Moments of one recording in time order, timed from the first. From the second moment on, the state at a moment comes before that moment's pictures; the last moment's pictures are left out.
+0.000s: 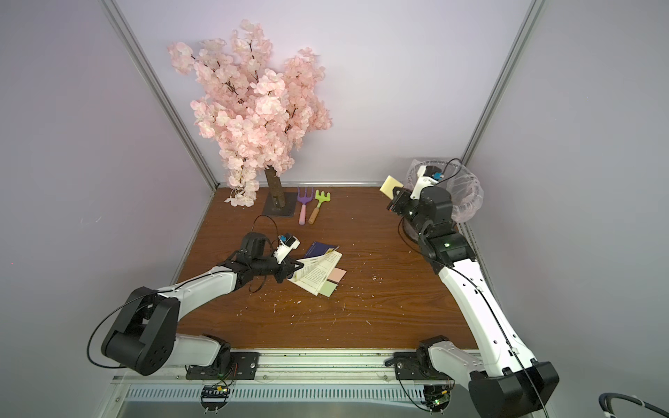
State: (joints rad) left arm -0.32 1.39 0.62 0.00 0.67 0.22; right arm 0.20 1.13 1.27 -0.35 0.05 0.61
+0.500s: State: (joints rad) left arm -0.32 1.40 0.63 -0.02 0.70 0.23; right arm -0.10 1.56 1.64 -0.53 0.16 0.56
